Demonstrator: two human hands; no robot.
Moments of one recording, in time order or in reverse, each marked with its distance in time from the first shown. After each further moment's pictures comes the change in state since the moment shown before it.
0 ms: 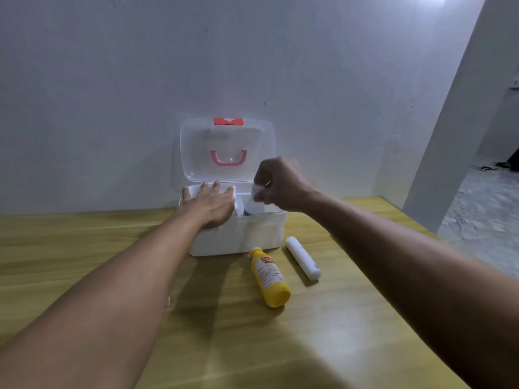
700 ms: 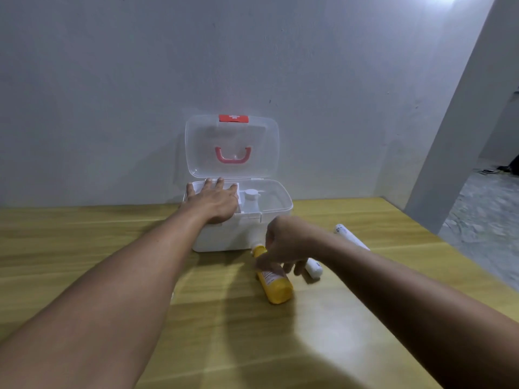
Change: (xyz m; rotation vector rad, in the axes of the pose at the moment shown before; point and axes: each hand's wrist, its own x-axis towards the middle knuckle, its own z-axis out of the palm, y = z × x) left_hand 0.004 -0.002 0.001 -0.007 -0.027 -0.015; right_hand -0.056 -0.002 0.029 -0.058 -0.579 0.395
